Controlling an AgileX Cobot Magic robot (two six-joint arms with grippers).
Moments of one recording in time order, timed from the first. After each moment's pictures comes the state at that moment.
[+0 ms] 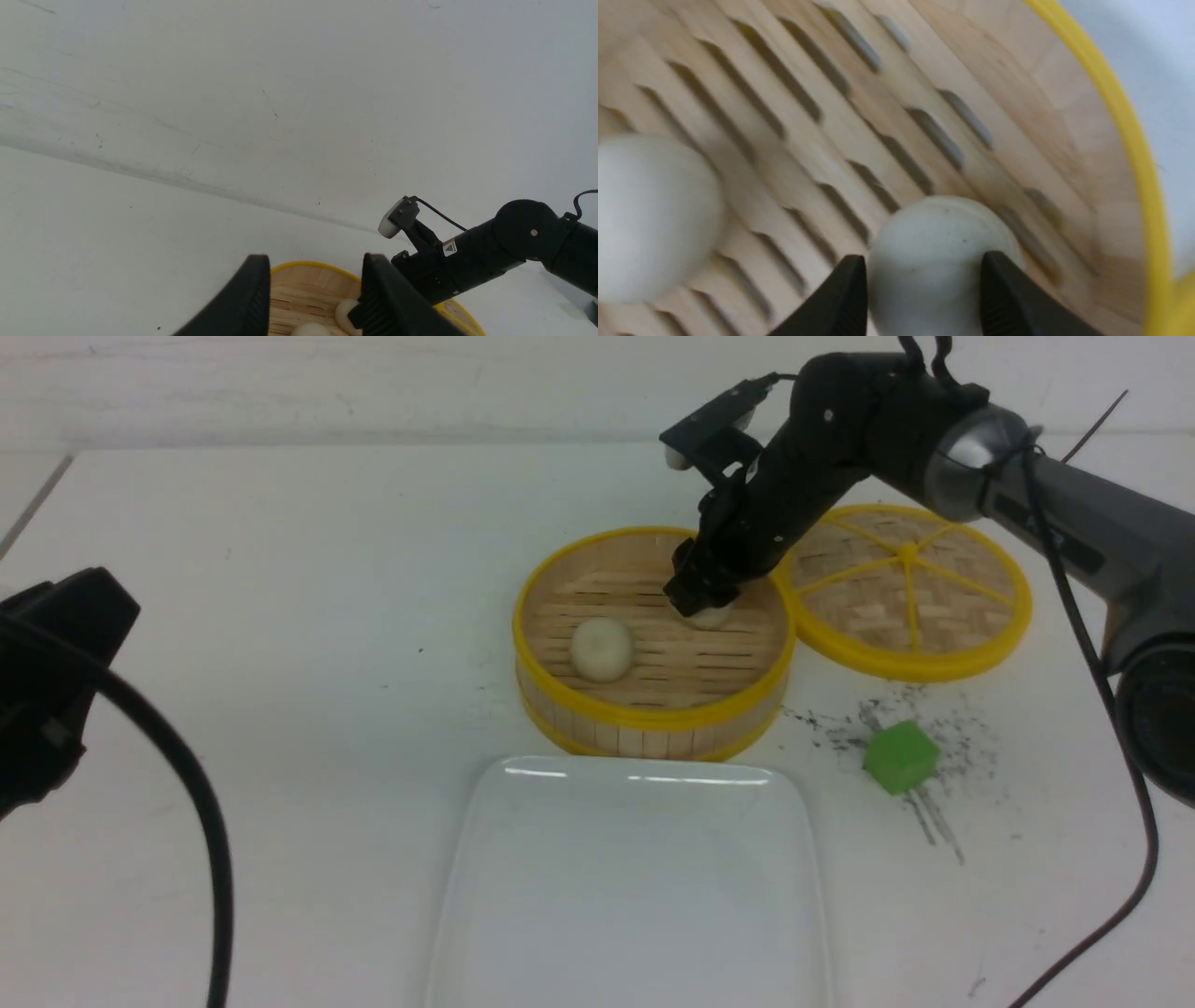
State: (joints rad) right arm 0.38 2.37 -2.19 0.23 0.93 -0.46; left arm -0.05 0.51 -0.43 1.61 -0.35 -2.01
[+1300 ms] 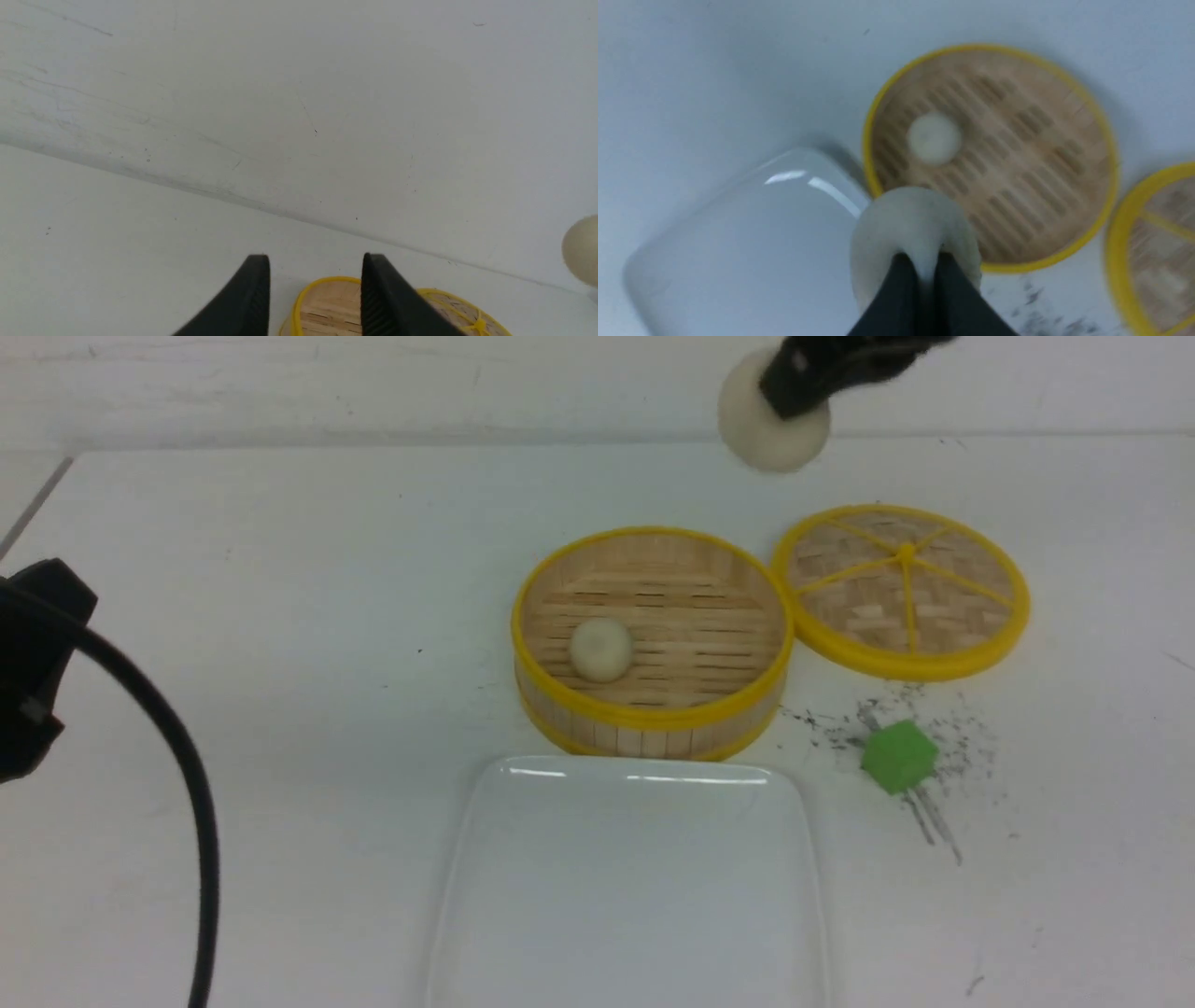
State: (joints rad) right arm 0.47 1.75 -1.96 0.29 1.25 -0.35; left arm -0.05 0.52 -0.43 1.63 -0.27 -2.01
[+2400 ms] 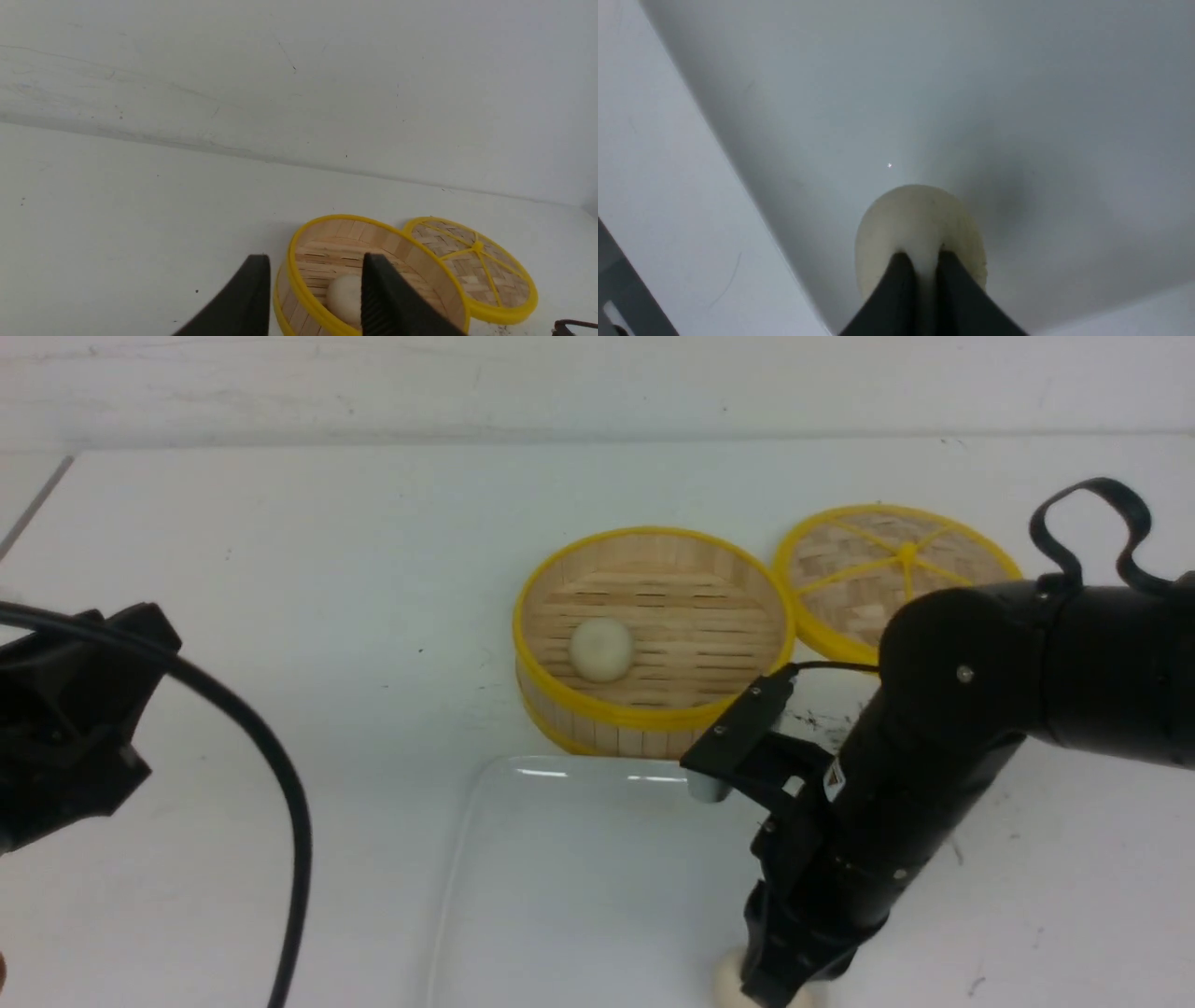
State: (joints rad) right arm 0.67 1.69 -1.08 0.41 0.90 -0.45; left arm -0.05 0.58 -0.43 1.74 -0.37 -2.01
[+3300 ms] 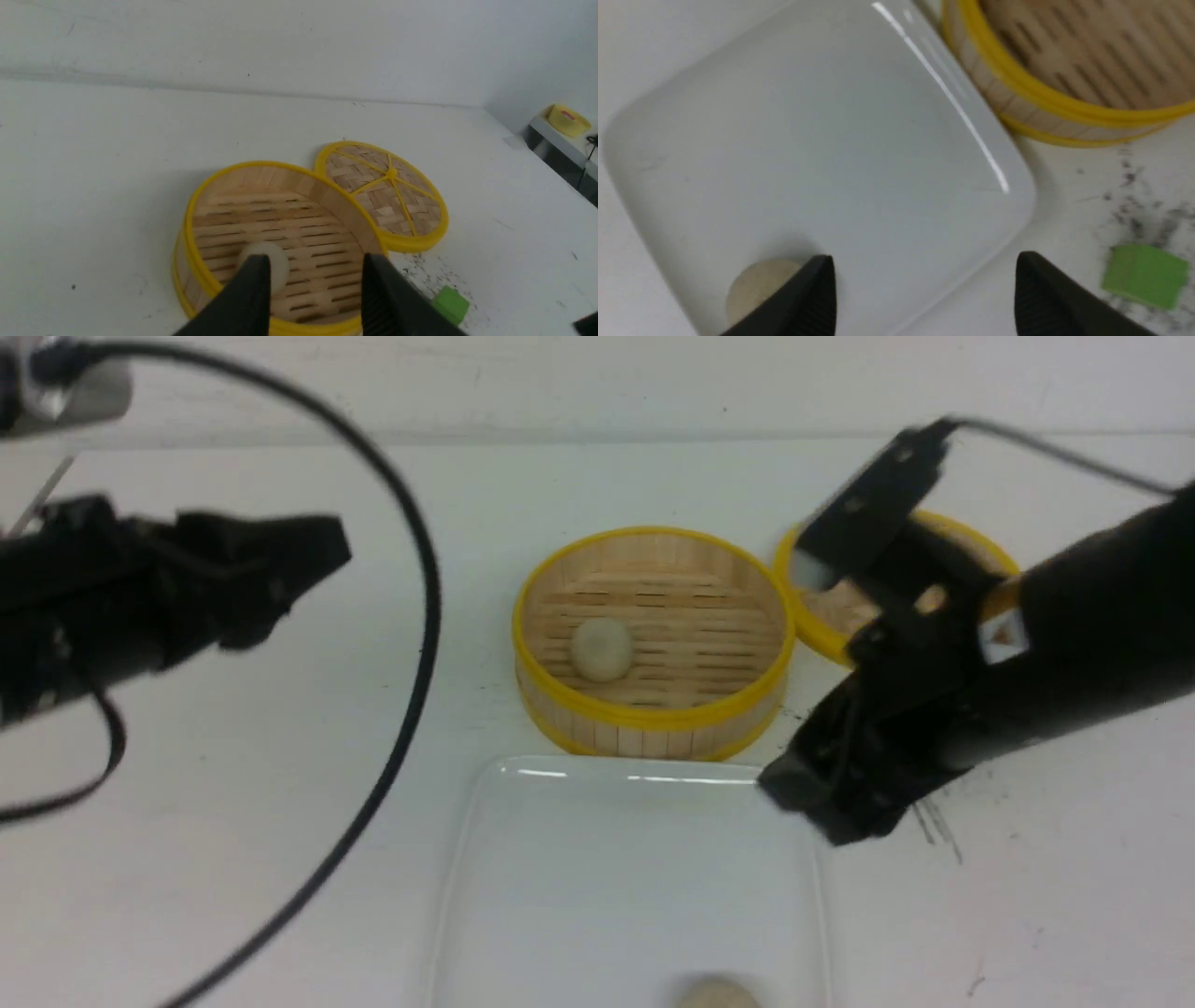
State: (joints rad) right arm 0.67 1.32 -1.11 0.07 0.77 -0.17; left arm -0.05 1.08 -0.80 1.79 -0.66 -1.99
